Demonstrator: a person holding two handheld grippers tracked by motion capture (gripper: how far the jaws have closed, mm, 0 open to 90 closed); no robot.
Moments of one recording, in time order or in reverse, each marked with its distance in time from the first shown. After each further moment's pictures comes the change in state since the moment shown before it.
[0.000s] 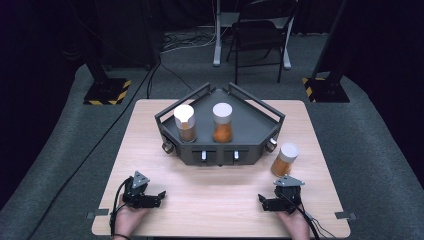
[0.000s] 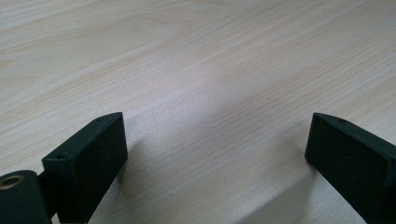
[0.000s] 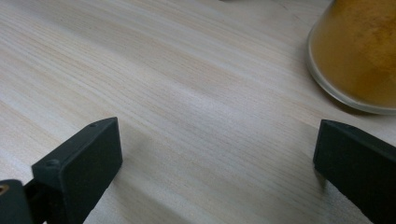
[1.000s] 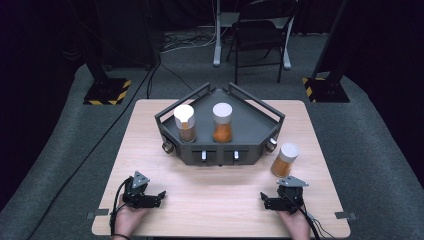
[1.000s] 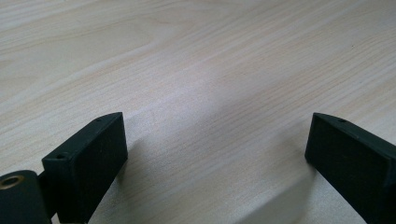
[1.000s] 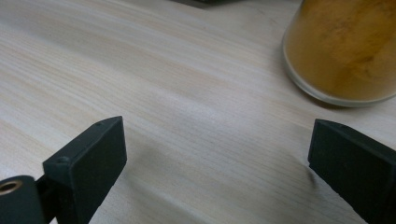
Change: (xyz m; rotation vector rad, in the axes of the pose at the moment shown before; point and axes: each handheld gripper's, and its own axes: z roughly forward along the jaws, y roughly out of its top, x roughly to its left) left arm 0.000 0.000 0.000 0.000 0.000 0.000; right arm 0.002 -0.006 -0.006 -0.036 -0.035 0.053
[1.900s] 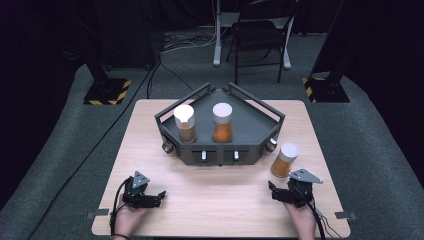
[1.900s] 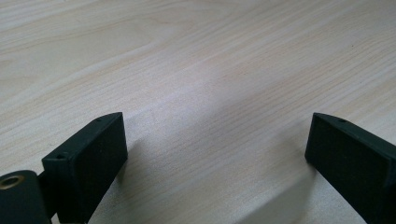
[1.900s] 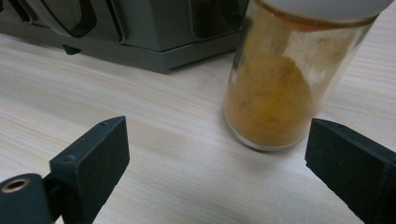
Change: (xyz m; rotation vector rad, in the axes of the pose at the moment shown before) left arm 0.000 0.000 0.000 0.000 0.000 0.000; right arm -0.007 0.002 -0.022 -0.136 -0.067 0.061
